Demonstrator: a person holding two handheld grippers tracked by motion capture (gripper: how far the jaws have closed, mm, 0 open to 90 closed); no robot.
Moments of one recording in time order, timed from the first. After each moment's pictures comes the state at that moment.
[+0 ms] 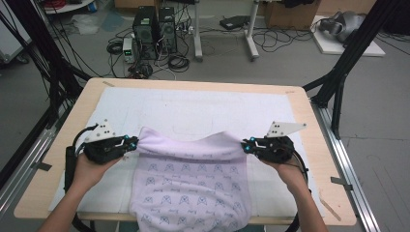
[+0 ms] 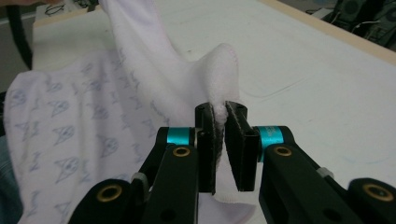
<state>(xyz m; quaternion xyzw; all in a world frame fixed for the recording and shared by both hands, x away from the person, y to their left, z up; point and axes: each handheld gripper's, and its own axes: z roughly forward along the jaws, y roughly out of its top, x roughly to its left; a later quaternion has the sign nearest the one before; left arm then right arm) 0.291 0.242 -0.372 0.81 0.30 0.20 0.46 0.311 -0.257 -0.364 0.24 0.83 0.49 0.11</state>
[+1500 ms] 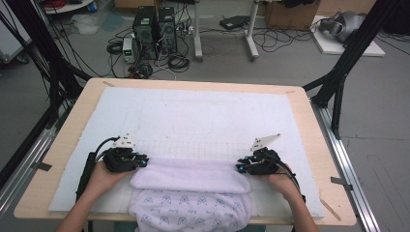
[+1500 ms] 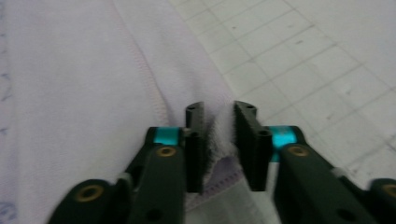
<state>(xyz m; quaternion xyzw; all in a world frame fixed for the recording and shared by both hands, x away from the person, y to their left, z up) 0.320 0.223 -0.436 0.86 0.33 0.10 0.37 0.329 -0.248 -0.440 0.26 0.89 0.38 0.02</state>
